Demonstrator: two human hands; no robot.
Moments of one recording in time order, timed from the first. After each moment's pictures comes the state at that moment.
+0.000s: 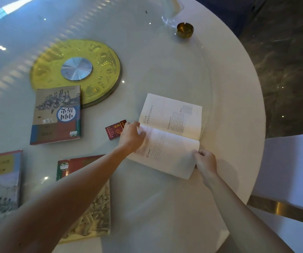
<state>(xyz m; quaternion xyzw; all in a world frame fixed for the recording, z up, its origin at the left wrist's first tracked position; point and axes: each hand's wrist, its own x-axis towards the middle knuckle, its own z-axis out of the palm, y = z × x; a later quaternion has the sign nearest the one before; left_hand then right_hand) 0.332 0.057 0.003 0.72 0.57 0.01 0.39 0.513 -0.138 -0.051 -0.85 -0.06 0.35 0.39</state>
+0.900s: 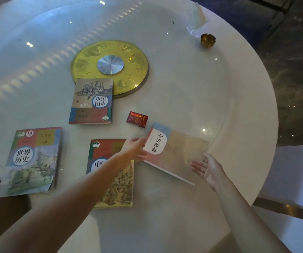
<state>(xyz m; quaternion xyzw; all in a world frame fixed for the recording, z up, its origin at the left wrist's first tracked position) 0.207 0.009 0.015 0.42 0.61 0.07 0.66 0.447 -0.163 -0.022 -0.66 0.15 0.51 0.52</state>
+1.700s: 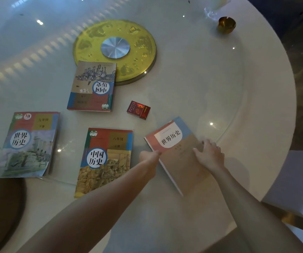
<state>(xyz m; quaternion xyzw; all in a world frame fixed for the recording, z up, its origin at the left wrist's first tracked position) 0.272 -0.060 -0.027 0.22 0.75 0.11 0.62 0.478 -0.124 -0.049 -0.89 -0.37 0.28 -0.01</state>
